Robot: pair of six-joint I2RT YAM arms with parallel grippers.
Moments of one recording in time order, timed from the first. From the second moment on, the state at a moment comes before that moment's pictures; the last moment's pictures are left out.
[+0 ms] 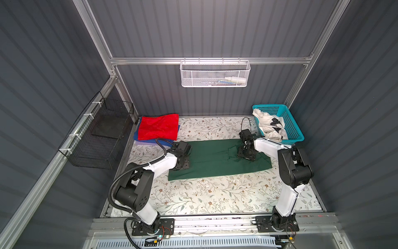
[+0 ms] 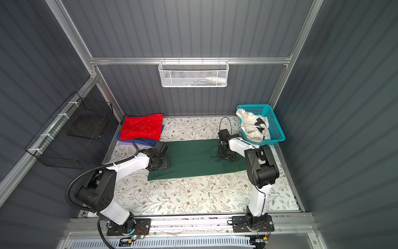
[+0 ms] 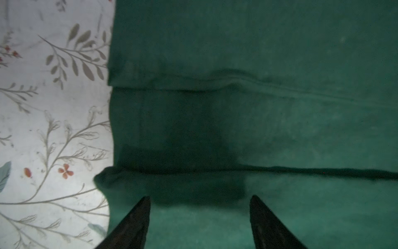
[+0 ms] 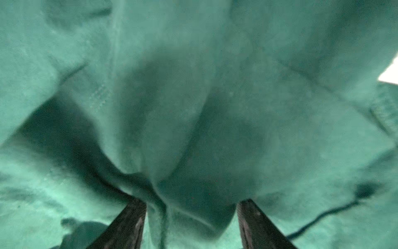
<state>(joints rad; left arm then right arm) -0.48 1.66 0.96 -0.59 -0.21 -0.55 0.31 1.91 1.25 -0.68 0.11 0.60</state>
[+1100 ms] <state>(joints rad) -0.94 1.90 1.14 -0.38 -0.34 -0.51 0.42 2.34 1.92 -0.72 -0.11 0.35</state>
